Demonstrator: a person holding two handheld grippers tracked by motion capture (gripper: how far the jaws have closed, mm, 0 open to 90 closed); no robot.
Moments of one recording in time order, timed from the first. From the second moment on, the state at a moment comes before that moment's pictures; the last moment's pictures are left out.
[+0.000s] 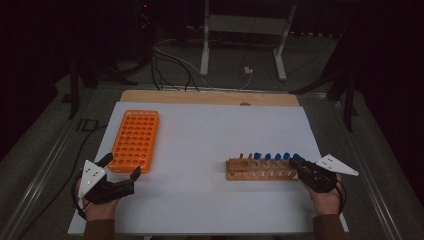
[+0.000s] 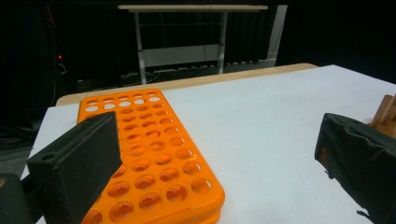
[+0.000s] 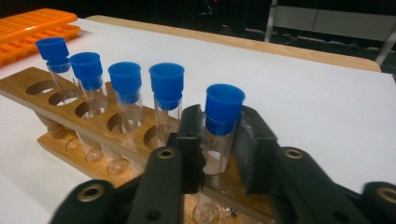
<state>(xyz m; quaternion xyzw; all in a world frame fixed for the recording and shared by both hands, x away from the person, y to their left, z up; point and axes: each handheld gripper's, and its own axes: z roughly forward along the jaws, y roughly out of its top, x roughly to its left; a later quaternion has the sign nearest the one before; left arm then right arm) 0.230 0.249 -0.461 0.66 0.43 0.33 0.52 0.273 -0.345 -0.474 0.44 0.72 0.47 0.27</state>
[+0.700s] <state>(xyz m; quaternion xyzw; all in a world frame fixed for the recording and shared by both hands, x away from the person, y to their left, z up) 0.230 0.248 -0.460 0.66 0.43 0.31 0.53 0.269 -0.345 -0.445 0.44 0.70 0.48 0.28</state>
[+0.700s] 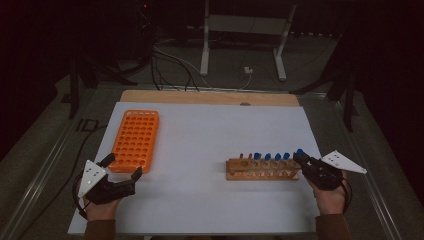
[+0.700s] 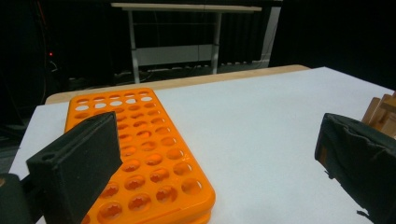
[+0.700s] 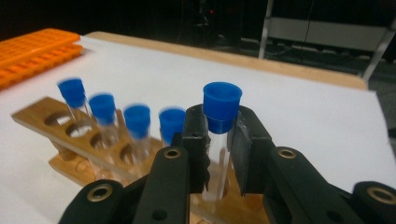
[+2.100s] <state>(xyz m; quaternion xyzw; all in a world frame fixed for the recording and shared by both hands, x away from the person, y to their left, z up) 0.248 0.109 -0.431 0.74 0.32 0.19 0.56 0.267 -0.240 -0.402 0.30 0.75 0.57 0.15</state>
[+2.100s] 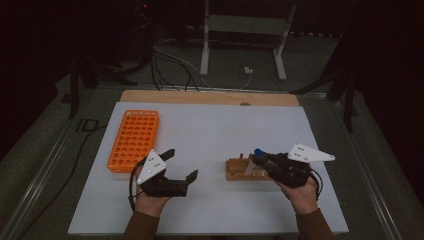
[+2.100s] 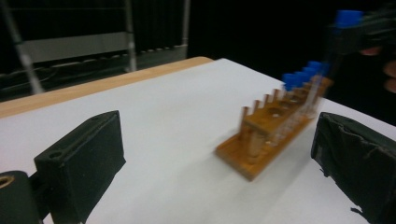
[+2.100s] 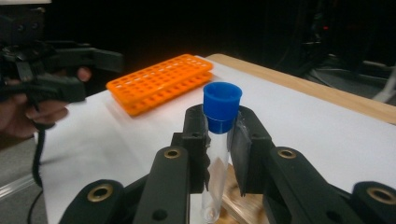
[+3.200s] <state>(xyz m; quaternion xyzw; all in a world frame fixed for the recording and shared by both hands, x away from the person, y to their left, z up) 0.256 0.038 -0.436 0.78 0.26 0.16 0.55 0.272 -0.181 -0.407 0.27 0.77 0.57 0.10</state>
